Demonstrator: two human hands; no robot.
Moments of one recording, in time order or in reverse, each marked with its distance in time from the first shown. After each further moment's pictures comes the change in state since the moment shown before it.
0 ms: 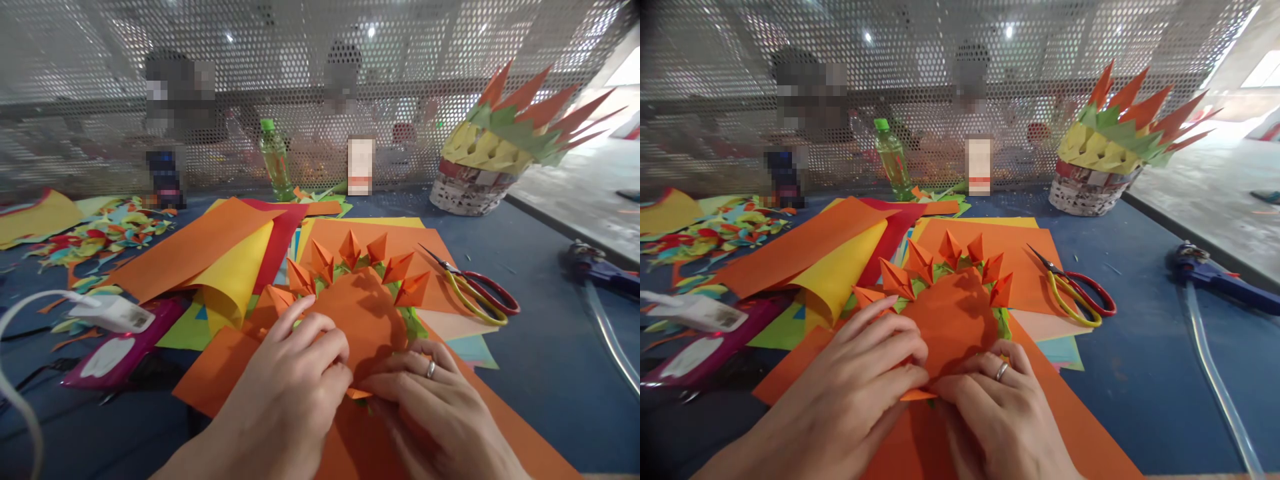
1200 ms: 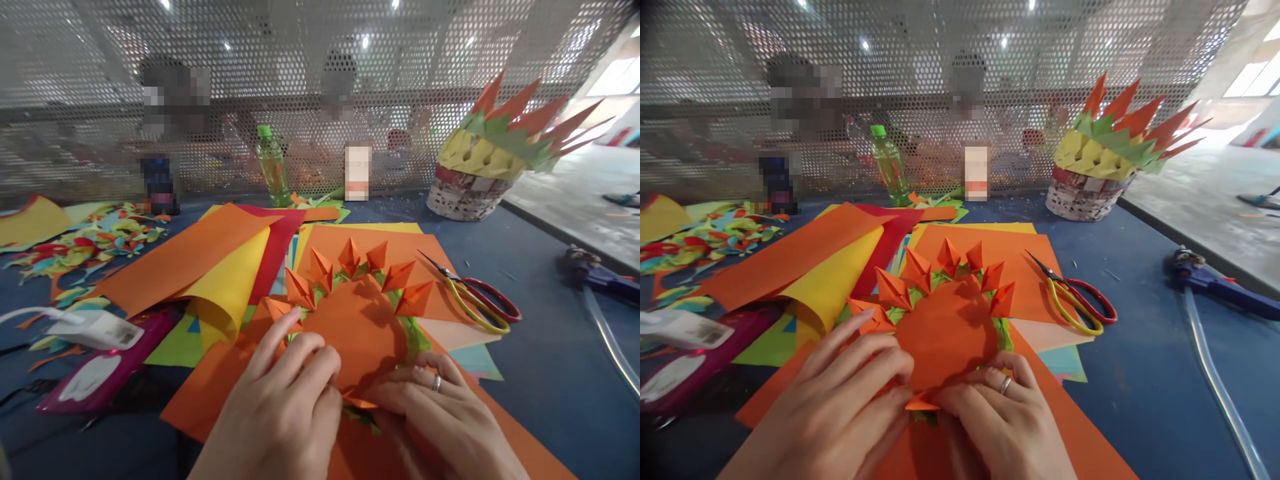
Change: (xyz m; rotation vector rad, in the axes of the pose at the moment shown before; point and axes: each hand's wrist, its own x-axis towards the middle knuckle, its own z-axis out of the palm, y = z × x) left_hand -0.008 0.010 -0.003 0.241 0.052 -0.002; right_hand -0.011 0.009 0.002 -0.023 -0.070 0.012
